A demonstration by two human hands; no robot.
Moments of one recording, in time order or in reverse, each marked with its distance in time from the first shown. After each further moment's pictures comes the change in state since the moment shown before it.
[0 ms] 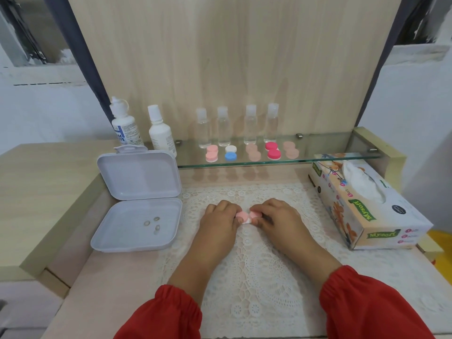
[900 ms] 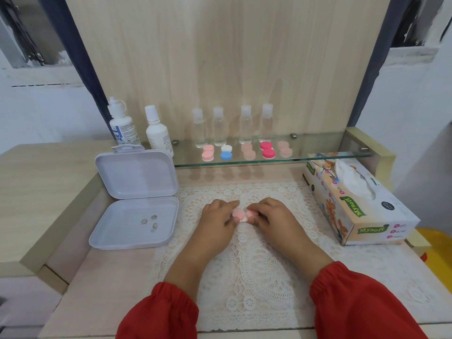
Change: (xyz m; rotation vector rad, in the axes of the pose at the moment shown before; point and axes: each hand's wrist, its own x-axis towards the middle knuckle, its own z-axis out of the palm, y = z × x) left_hand -0.003 0.005 -0.003 -0.214 -0.026 -0.063; right_hand -0.005 0.001 0.000 0.063 -0.005 0.002
